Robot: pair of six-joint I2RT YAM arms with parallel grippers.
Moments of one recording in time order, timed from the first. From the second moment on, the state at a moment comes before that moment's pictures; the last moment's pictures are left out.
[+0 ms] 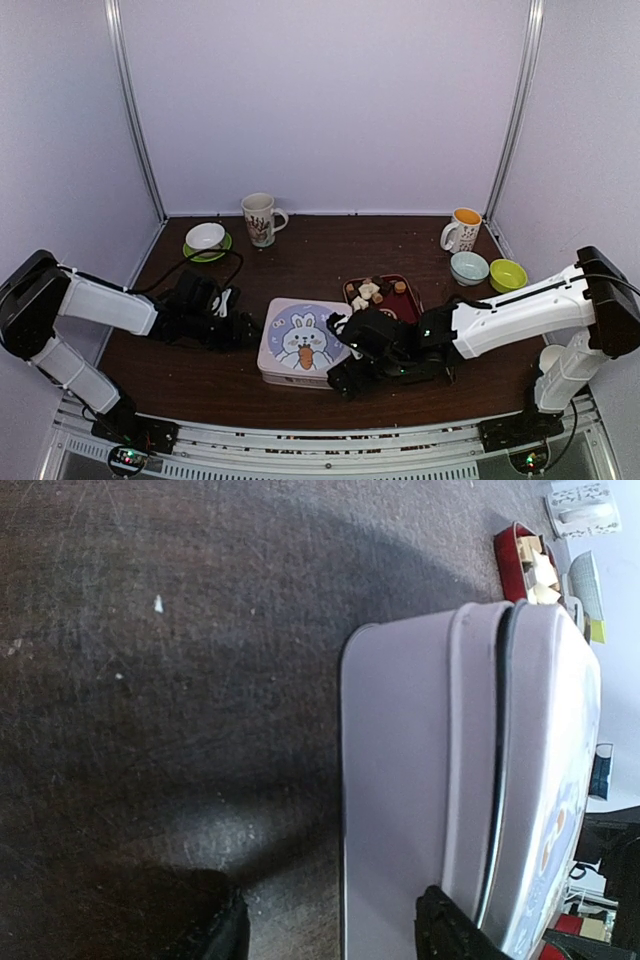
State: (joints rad) left arm -0.60 1.49 0.51 0.14 0.39 -0.77; right arm 1.25 1.62 0.95 -0.33 0.21 0.50
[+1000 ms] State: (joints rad) left arm -0.69 1.42 0.44 0.19 0.34 -0.92; right arm 1.19 1.32 0.74 -0.17 0.10 0.42
